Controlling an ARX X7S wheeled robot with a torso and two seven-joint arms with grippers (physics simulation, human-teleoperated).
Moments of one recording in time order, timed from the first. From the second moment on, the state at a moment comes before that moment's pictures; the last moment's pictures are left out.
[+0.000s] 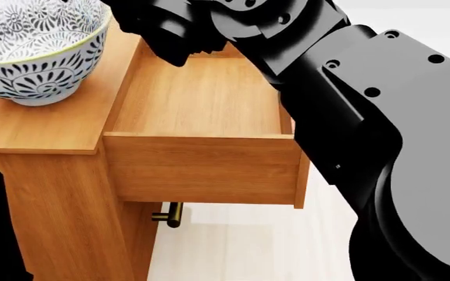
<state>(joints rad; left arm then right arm) -0.31 -0.88 0.51 0.98 -0.84 -0.25 -1.04 1.91 0.02 -1.62 1.02 2.66 0.48 0.38</state>
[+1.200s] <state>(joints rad) -0.31 -0.86 0.57 0.97 -0.78 -0.27 -1.04 1.65 0.80 -1.64 -0.07 1.90 -0.45 0.59</state>
